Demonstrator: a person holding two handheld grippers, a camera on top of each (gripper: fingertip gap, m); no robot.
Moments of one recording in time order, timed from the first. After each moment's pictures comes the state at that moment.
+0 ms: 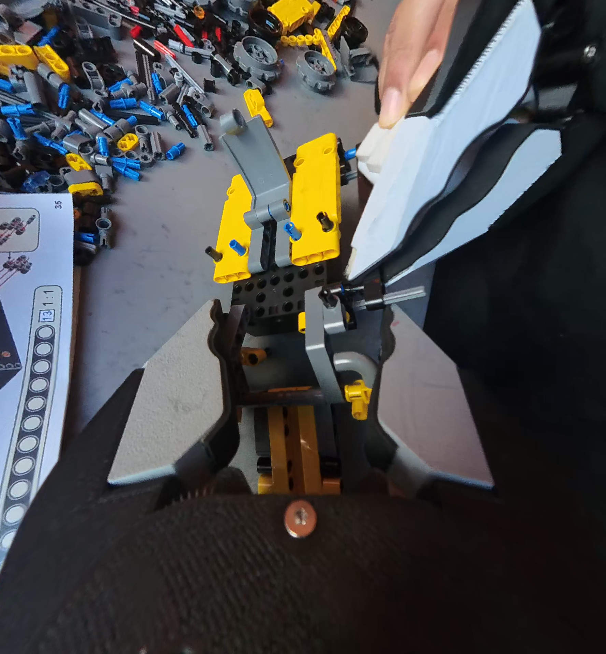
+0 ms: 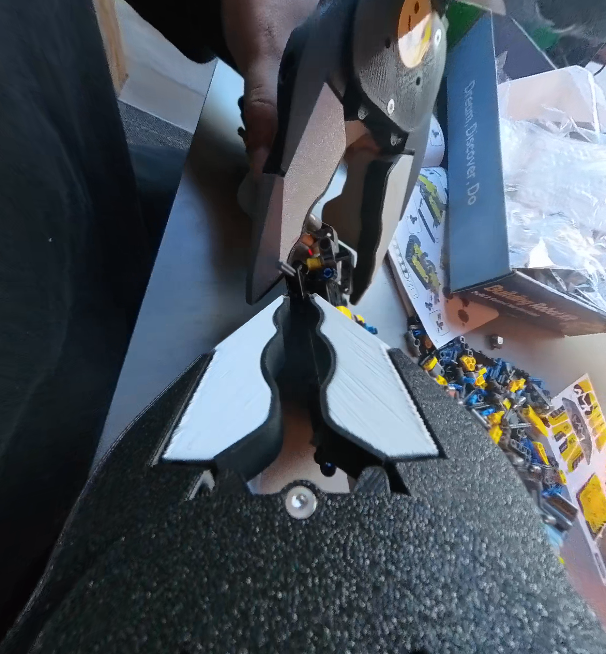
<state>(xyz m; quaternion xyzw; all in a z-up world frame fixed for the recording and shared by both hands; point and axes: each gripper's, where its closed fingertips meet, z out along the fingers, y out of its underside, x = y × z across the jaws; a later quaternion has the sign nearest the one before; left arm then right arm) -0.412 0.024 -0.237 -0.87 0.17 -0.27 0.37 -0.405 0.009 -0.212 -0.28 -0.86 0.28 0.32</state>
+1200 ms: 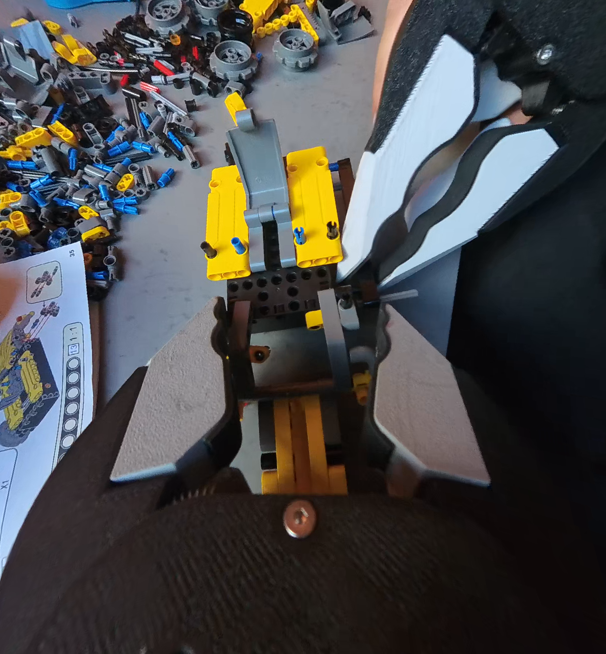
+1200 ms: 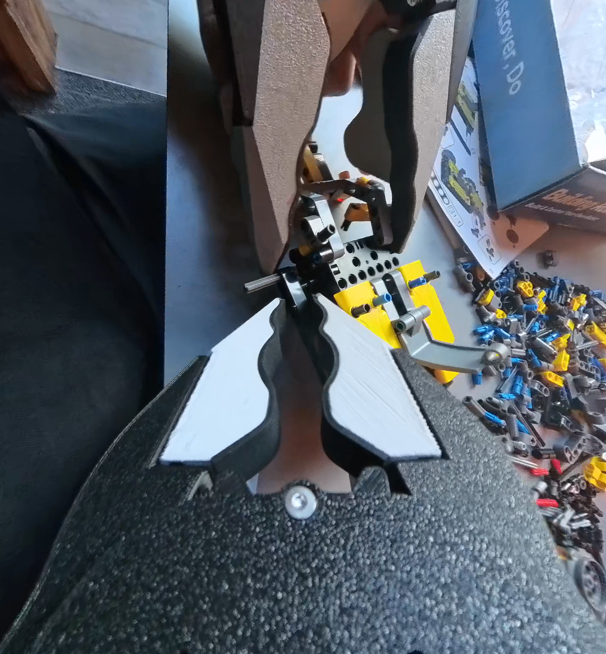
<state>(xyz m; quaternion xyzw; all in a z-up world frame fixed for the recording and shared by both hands) -0.406 0.020 -0.245 -0.86 0.27 -0.16 0.40 -0.386 0.008 -0.250 -0.39 -0.84 0.24 0.31</state>
